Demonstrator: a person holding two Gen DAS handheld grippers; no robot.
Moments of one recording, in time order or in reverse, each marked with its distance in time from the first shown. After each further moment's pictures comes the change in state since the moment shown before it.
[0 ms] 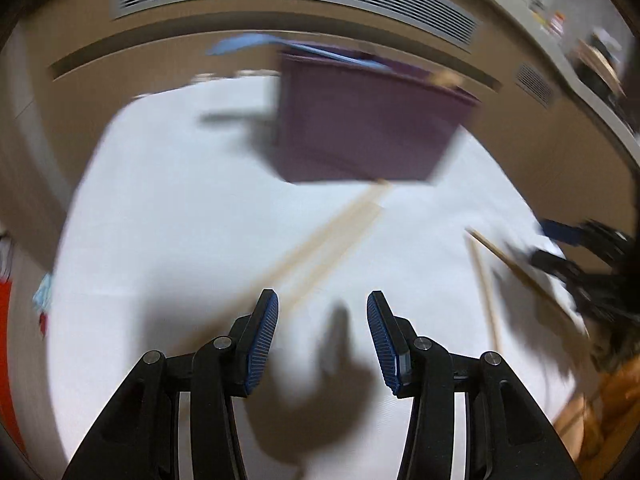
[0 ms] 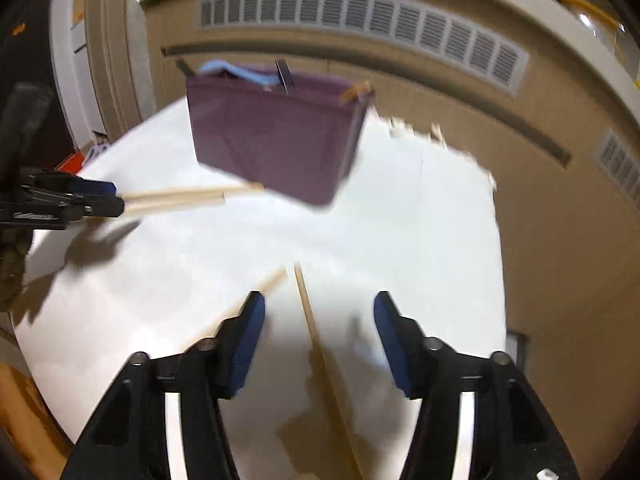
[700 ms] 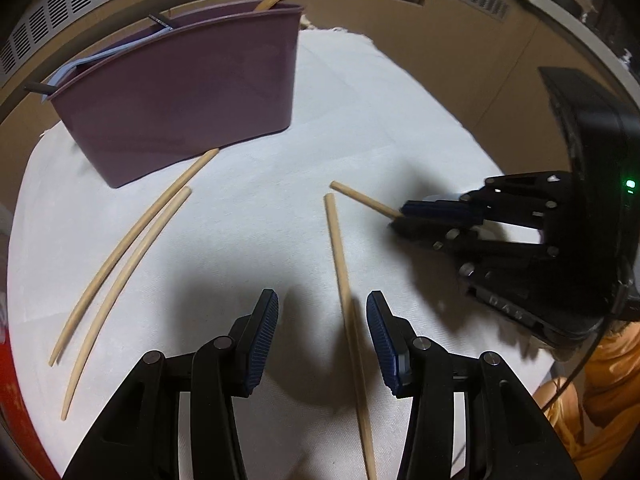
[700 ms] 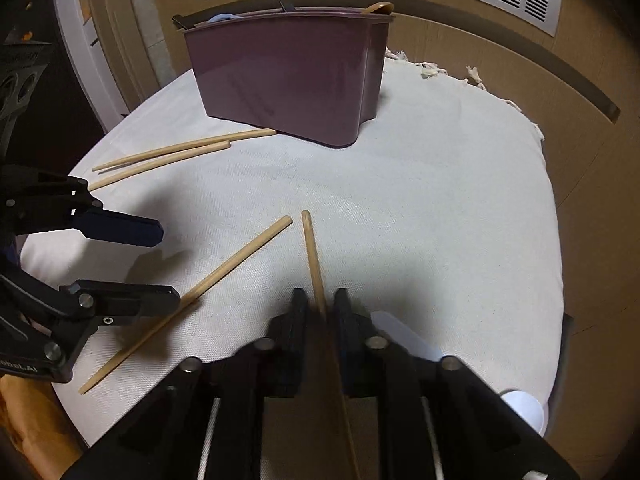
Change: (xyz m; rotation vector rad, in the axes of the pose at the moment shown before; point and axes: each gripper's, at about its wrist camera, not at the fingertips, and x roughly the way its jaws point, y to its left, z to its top) left arm 0.039 -0.126 0.014 0.143 0.200 0.005; right arm 0.038 -0.020 -0.010 -0.007 0.105 0.163
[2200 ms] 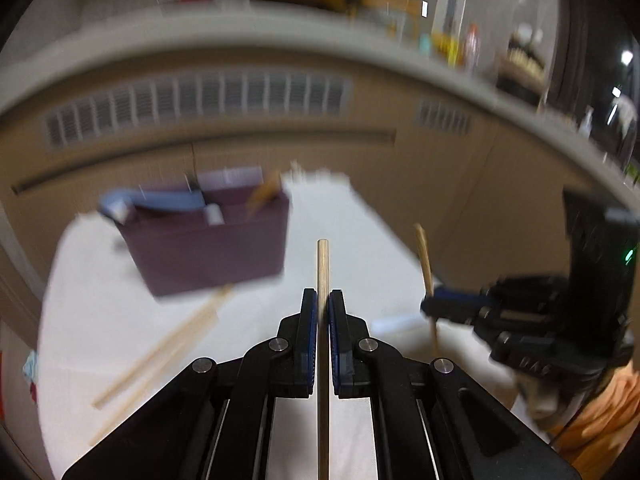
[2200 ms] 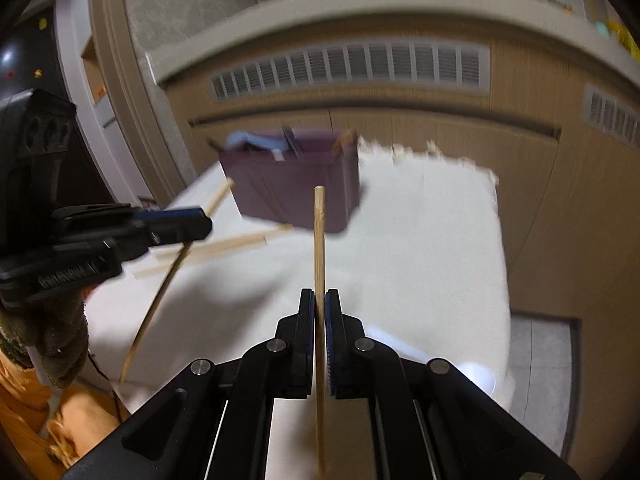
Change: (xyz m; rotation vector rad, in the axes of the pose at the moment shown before) left arm -0.148 0.000 0.001 -0.017 -0.503 -0.049; right arm -0.122 -0.009 -0.008 0.125 -0.311 0.053
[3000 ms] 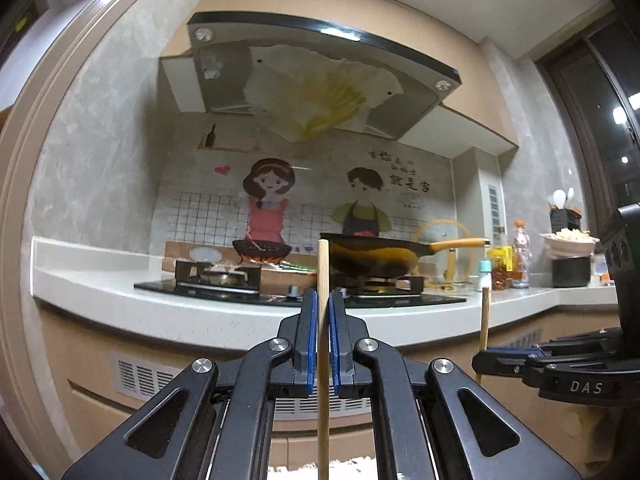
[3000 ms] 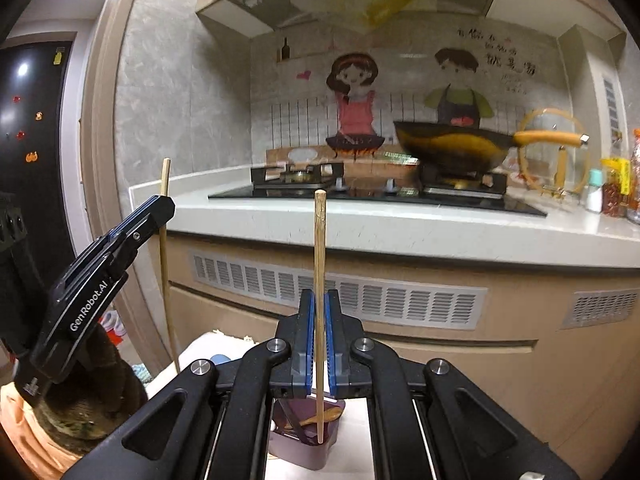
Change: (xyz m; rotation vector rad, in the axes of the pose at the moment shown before) left arm -0.031 0.097 0.150 0.036 -0.812 0.214; right arm -0.019 0.032 0.213 -0.071 -0.392 -0.117
